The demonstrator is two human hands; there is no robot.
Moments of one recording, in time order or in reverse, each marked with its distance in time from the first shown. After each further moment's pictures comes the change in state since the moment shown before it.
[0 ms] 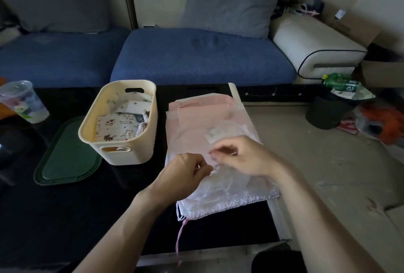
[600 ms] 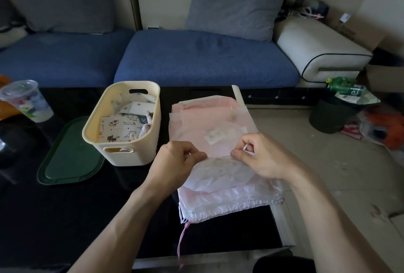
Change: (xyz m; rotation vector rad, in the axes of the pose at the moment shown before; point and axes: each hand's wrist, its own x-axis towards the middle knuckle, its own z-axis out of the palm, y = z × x) left_hand 0.001 0.000 -0.024 -0.148 0.228 -0.105; right_hand -0.013 -0.001 -0.021 -0.216 0.185 0.056
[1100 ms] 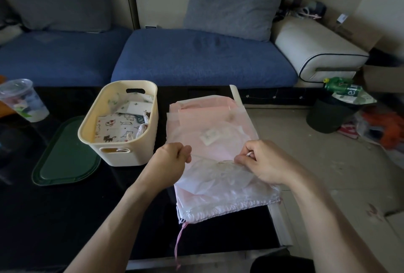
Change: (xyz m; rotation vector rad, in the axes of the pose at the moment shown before) left_hand 0.008 -0.008 -0.002 0.035 -0.095 -0.171; right_hand -0.008 0.005 0.000 -0.103 -0.039 0.132
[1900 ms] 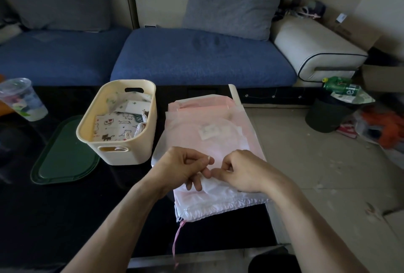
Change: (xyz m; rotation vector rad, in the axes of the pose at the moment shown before) left_hand -0.015 0.016 0.008 -0.506 -0.338 -0.006; right_hand -0.005 -0.027 0.025 0.002 -0.210 0.025
